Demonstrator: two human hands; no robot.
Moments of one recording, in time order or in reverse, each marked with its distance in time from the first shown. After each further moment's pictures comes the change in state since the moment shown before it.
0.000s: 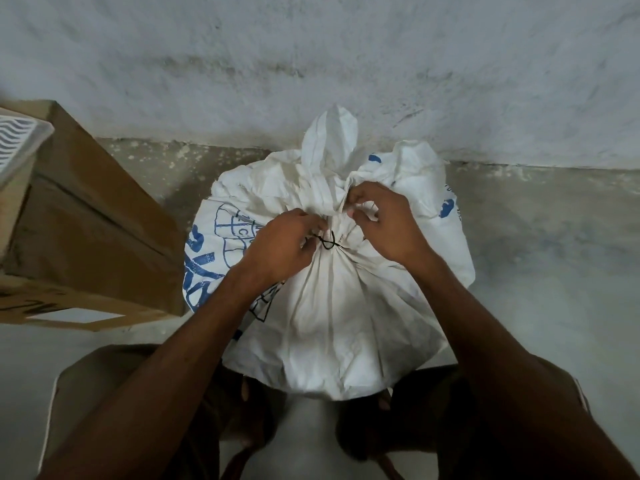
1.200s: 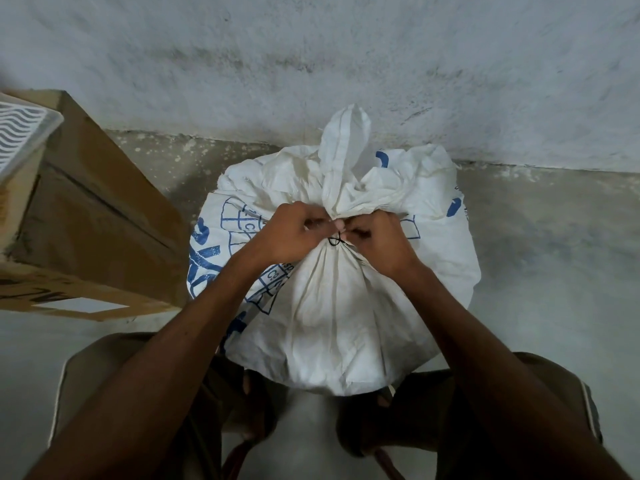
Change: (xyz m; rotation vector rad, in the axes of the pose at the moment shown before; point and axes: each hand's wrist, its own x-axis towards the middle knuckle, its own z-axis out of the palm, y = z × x) left_hand 0.012 0.003 -0.011 -0.289 -0.100 -0.090; right_hand -0.016 0.009 0.029 -0.079 -0.121 -0.006
